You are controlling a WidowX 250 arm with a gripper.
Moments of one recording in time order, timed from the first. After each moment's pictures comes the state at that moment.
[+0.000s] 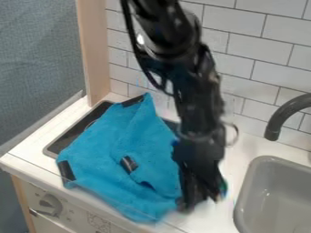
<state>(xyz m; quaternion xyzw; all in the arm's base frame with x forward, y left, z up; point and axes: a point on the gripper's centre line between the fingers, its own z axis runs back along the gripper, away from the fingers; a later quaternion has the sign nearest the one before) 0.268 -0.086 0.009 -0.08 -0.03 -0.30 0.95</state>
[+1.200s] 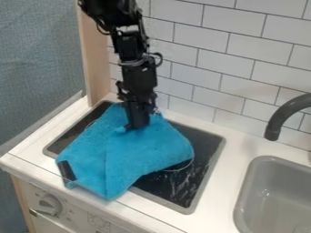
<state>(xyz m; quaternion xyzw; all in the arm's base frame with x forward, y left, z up) 0.347 0.043 0.020 -0.09 0.00 -0.22 0.97</state>
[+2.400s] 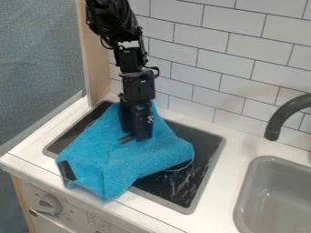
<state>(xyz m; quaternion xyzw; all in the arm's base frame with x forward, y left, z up) 0.355 0.053 0.000 -0.12 0.05 -0.26 0.96</state>
